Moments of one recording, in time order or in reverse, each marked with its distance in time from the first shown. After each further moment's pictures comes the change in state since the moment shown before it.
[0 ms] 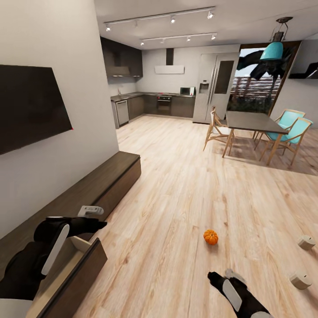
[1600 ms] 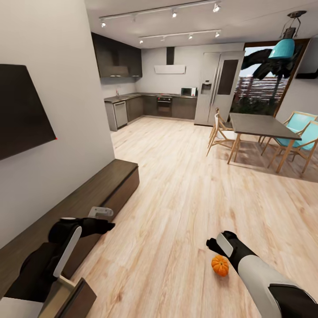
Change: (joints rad) left arm -0.001 -0.053 -0.077 0.000 0.003 -0.020 0.087; right arm -0.318 -0.035 0.125 0.114 -0.012 0.239 -0.167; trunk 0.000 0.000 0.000
